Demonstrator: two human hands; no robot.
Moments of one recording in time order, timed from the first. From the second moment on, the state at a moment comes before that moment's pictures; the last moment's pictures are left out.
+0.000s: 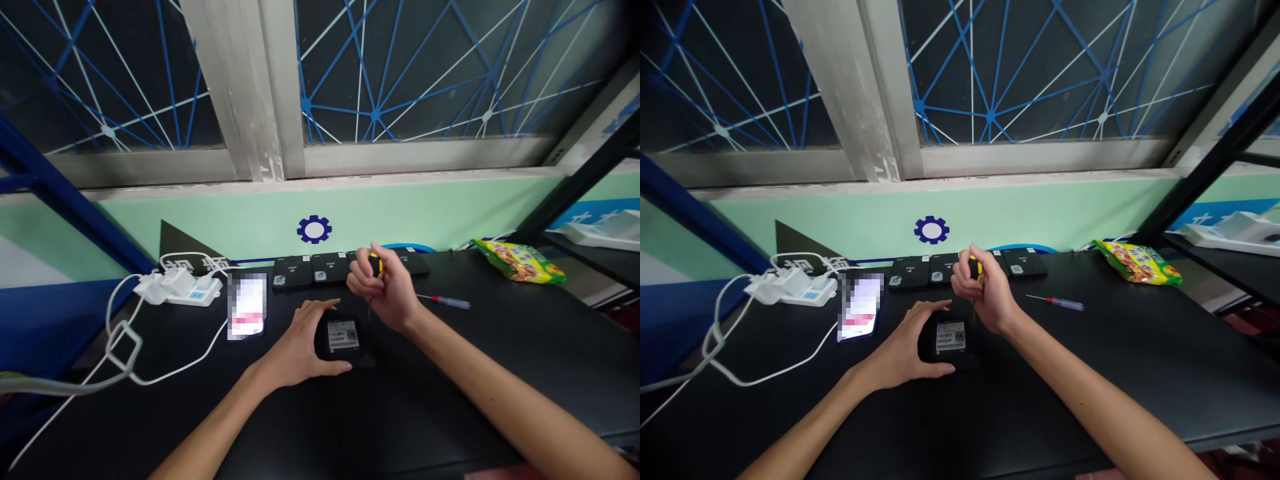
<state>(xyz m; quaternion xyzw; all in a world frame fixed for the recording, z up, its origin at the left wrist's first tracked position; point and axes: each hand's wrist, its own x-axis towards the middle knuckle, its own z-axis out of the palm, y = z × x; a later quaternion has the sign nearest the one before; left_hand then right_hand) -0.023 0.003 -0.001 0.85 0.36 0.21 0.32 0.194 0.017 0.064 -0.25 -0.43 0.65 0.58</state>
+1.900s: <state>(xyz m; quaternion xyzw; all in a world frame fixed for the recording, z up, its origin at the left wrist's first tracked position) -0.018 0.006 -0.002 0.87 0.37 0.24 0.22 0.208 0.014 0.029 -0.15 -0.47 0.74 0.46</state>
